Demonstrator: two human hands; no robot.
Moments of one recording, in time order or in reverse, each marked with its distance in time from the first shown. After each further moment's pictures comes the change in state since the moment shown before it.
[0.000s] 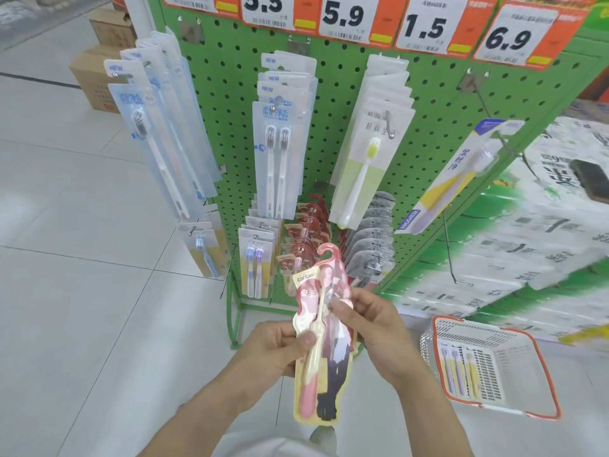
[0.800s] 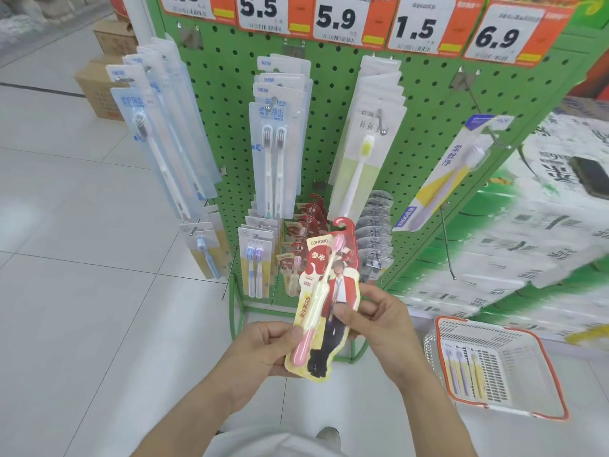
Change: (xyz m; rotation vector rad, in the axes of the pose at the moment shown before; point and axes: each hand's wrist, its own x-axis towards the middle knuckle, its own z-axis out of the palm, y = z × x) left_hand -0.011 -0.001 -0.007 -0.085 0.044 -0.026; right_hand -0.009 -0.004 -0.005 -0.086 0.067 -0.014
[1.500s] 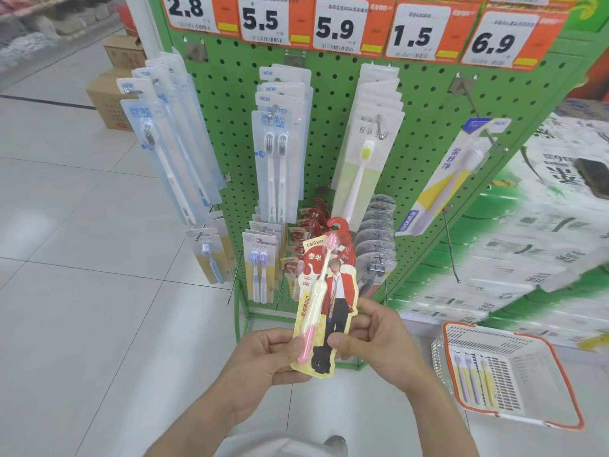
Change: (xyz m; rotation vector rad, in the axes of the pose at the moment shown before) left_hand -0.005 -0.007 0.000 -0.068 0.051 -0.002; right_hand -0.007 0.004 -0.003 -0.081 -0.200 0.020
